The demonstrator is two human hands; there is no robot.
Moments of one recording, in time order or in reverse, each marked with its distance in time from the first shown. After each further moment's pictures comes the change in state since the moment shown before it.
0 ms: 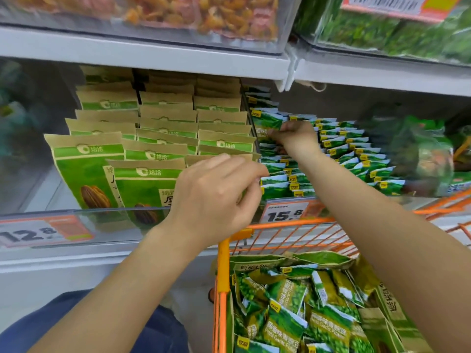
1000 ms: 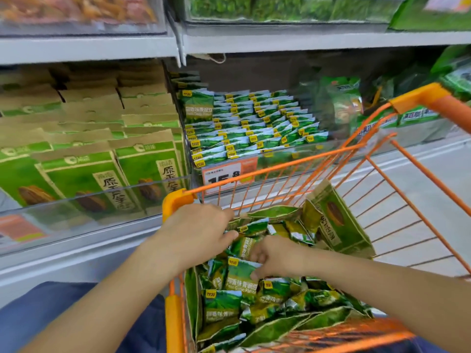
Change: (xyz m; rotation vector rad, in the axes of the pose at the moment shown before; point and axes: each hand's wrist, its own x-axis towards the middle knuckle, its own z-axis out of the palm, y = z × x) left_hand -0.038 0.065 0.025 0.212 -1.059 0.052; right_hand -0.212 0.130 -0.059 -0.576 -0.898 0.112
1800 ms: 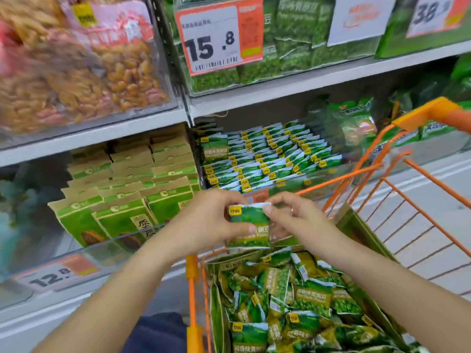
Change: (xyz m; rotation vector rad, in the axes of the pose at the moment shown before) left_hand 0.008 -0.015 -0.075 -0.577 0.124 -0.133; right_hand -0.046 -0.042 -0.072 0.789 0.592 -0.405
